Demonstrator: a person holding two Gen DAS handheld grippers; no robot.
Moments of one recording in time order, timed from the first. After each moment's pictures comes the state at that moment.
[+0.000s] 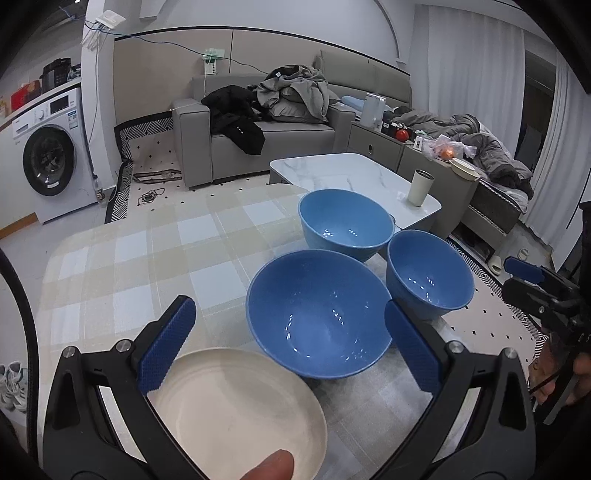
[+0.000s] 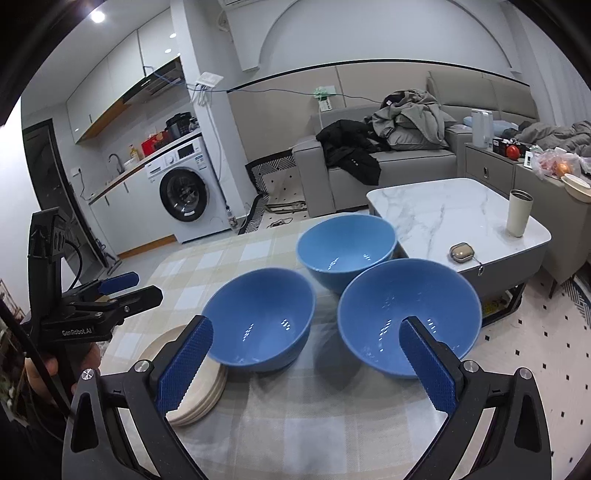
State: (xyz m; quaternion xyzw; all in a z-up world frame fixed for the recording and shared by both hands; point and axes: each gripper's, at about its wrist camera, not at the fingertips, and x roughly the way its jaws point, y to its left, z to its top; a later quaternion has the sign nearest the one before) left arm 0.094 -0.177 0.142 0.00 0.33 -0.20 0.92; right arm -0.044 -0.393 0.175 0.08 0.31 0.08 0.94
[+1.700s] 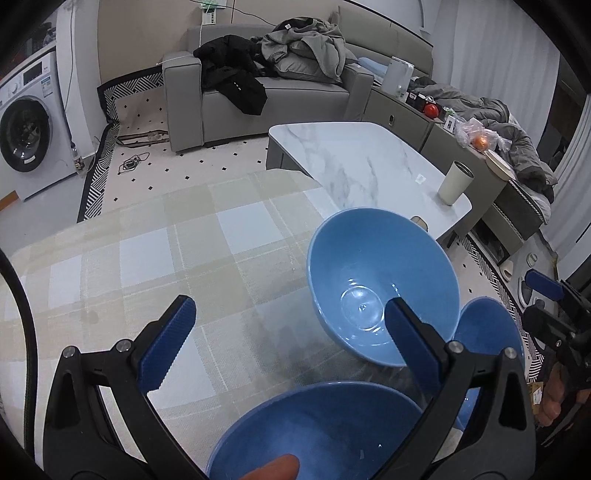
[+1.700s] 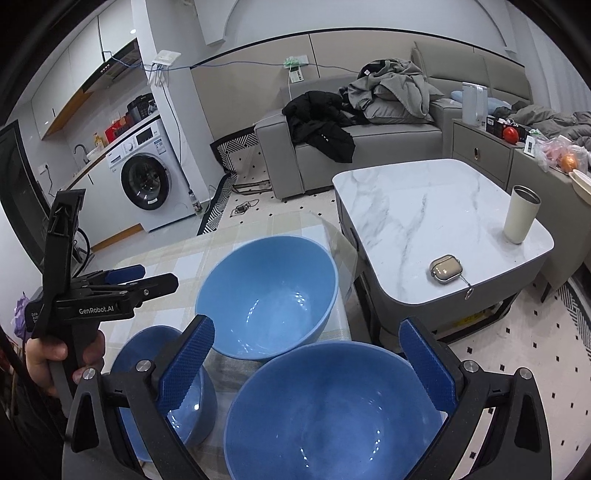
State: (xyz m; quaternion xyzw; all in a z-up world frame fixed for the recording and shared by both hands) left arm 0.361 -0.270 0.072 -0.01 0.43 -0.19 0.89; right arm 0.150 -0.467 0.151 0.08 0.38 0.05 0.92
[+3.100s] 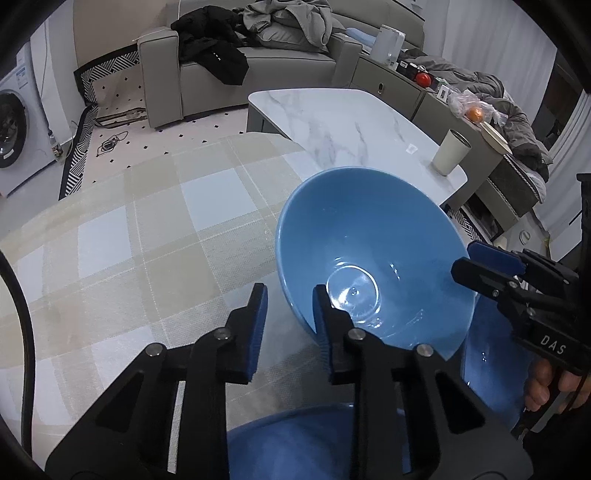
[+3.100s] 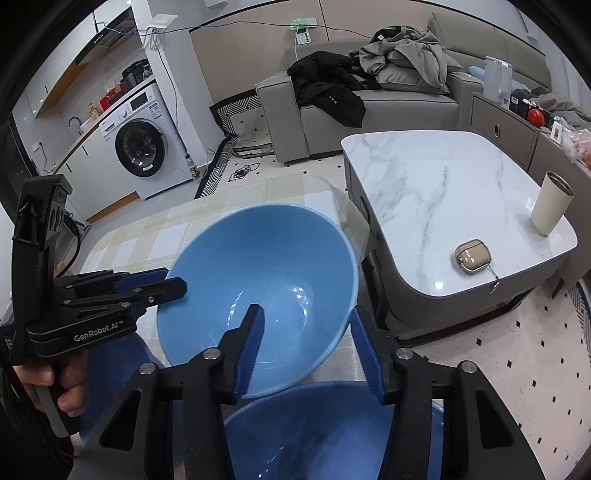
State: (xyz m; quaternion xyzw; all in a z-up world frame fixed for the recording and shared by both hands) left arm 0.386 -0.305 0.027 0.01 0.47 -0.22 0.85; right arm 0.224 -0.457 0.094 0.06 0.45 0.06 0.89
